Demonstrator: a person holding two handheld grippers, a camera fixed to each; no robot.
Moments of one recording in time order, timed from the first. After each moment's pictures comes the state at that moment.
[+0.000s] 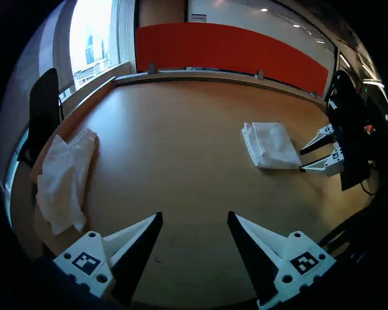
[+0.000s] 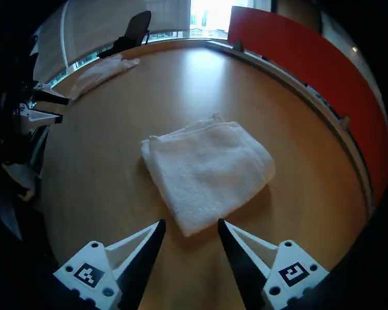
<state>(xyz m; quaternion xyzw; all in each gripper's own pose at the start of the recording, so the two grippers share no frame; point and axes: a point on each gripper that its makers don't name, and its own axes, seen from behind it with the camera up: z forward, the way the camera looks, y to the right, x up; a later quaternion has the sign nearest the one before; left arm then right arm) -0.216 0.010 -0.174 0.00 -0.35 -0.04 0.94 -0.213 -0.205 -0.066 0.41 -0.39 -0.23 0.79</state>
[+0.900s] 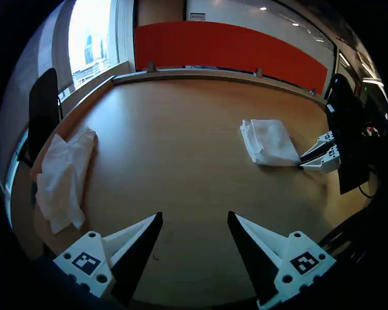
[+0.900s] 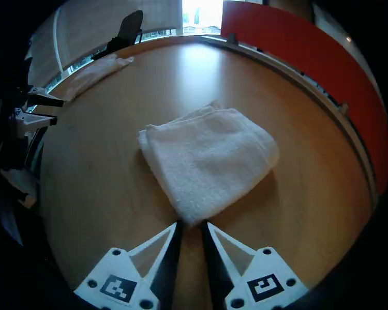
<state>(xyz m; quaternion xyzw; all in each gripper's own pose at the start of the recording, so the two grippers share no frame) -0.219 0.013 -0.178 0.00 -0.35 -0.04 0.93 -0.230 -0.203 -0.074 0.40 -0.41 -0.21 0.79</state>
